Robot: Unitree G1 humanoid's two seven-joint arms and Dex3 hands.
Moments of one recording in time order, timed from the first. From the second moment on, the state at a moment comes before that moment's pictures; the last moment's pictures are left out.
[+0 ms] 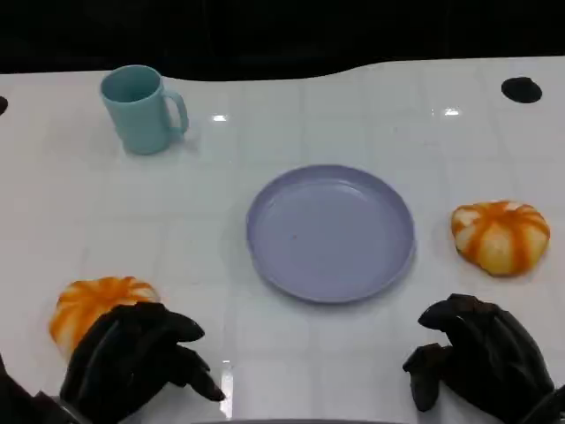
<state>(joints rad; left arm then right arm) -0.10 0.02 0.22 0.48 -0.51 -0.06 -0.96 -0.10 0.04 -0.19 0.46 0.54 0.05 0.86</state>
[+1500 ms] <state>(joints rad) 0.09 0.39 0.04 -0.12 0.67 -0.41 -0.22 -0.10 0.05 -0.18 0.45 0.54 0.06 0.85</state>
